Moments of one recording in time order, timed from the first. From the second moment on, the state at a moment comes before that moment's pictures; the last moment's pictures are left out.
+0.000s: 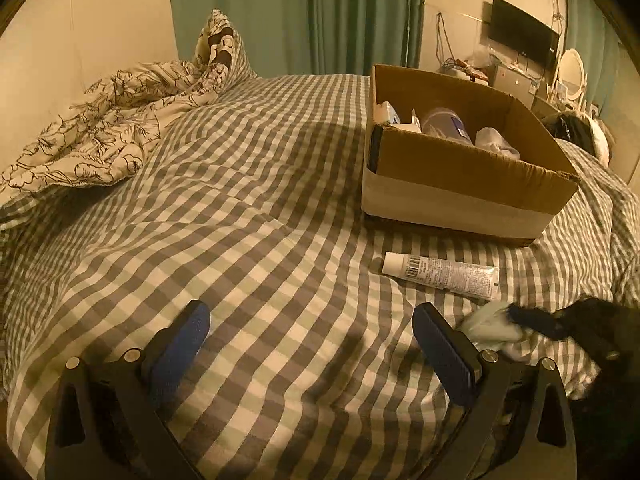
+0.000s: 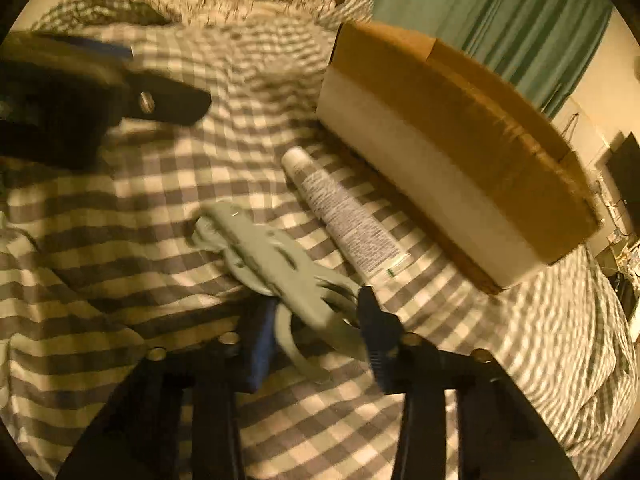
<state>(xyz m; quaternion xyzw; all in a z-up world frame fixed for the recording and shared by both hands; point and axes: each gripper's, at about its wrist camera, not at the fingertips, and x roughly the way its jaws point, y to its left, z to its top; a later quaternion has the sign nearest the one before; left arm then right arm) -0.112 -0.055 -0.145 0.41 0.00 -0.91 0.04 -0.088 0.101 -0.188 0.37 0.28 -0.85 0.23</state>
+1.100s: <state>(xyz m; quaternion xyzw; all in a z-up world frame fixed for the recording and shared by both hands) -0.199 0.027 -0.207 0.47 0.06 -0.88 0.03 -0.108 0.245 -0.134 0.41 0.01 -0.90 0.14</state>
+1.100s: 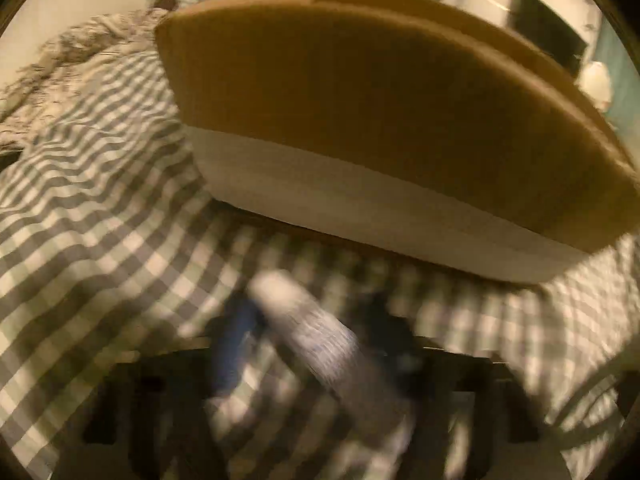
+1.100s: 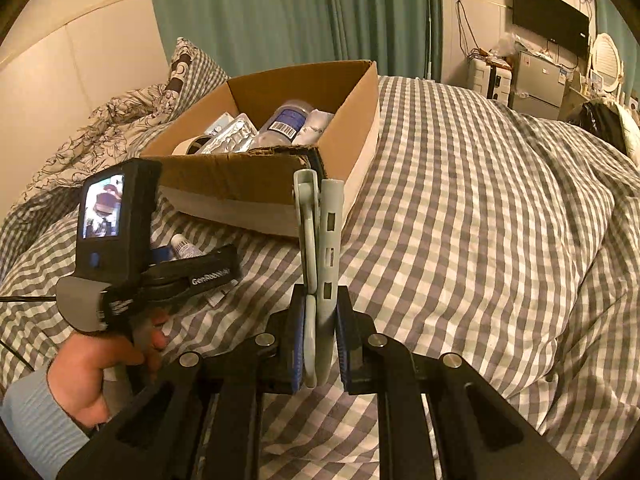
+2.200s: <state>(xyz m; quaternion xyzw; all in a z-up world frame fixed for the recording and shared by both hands) -0.169 0.009 0.026 0.29 0.06 -0.95 -0.10 -0.092 0.201 0.030 0.30 0.02 -0.94 0.18</state>
